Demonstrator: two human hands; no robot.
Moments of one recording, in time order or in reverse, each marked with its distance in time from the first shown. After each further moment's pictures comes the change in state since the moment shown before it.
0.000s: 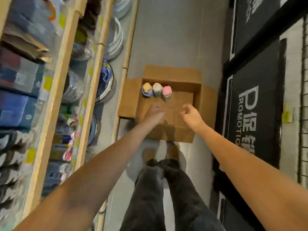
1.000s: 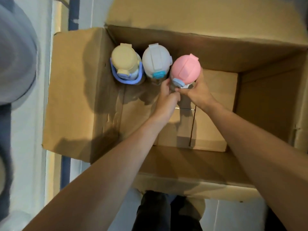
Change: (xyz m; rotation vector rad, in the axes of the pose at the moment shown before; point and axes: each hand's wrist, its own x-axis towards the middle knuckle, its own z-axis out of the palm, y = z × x) left_hand 0.536 -0.175 0.120 -0.384 -0.138 0.054; right_hand 0.538 0.199 0.167 0.093 0.071 -0.242
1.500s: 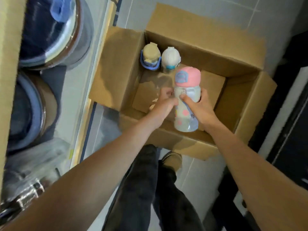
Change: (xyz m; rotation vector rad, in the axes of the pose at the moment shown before) left_hand -0.186 0.062 -0.013 -0.188 0.022 -0.175; right_hand -0.180 -0.130 -0.042 0.059 -0.099 0.234
